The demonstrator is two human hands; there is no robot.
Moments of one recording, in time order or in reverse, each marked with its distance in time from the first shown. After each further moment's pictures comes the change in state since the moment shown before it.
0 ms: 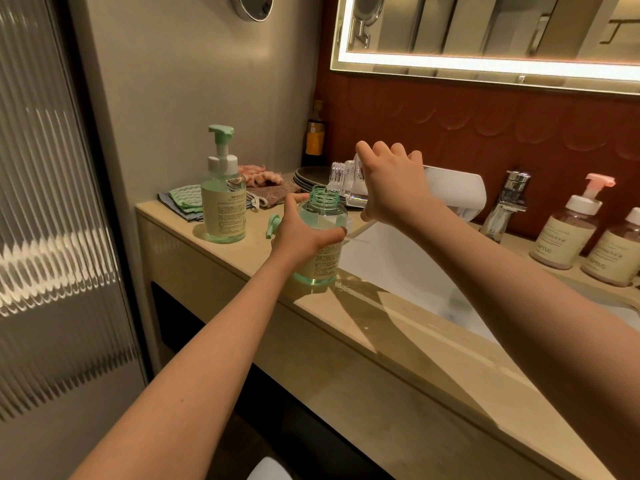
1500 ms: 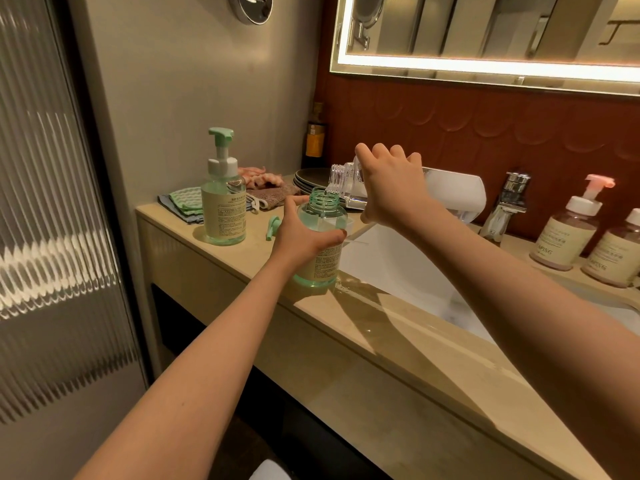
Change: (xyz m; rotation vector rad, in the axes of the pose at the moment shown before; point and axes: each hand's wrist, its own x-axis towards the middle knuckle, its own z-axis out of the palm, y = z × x) left_hand -0.004 0.006 -0.001 -0.003 -0.002 0.008; right_hand 0.002 0.001 0.003 -0.003 0.011 0.003
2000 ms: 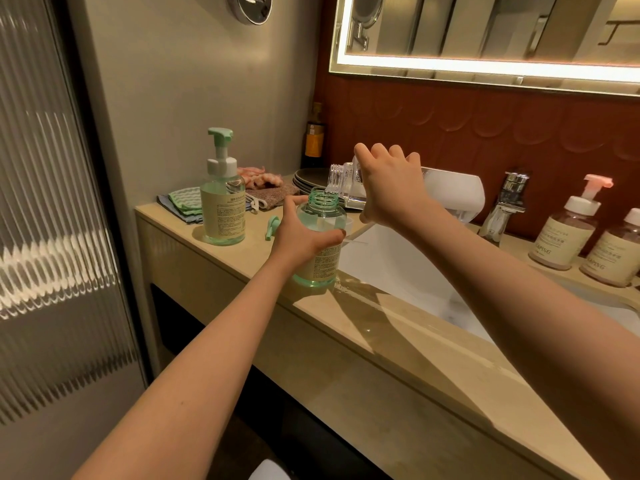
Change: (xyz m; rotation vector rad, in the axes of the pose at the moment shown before) left_hand 0.000 0.000 0.000 -0.002 -0.005 -0.001; right_hand 0.000 0.000 0.000 0.005 0.023 -0.008
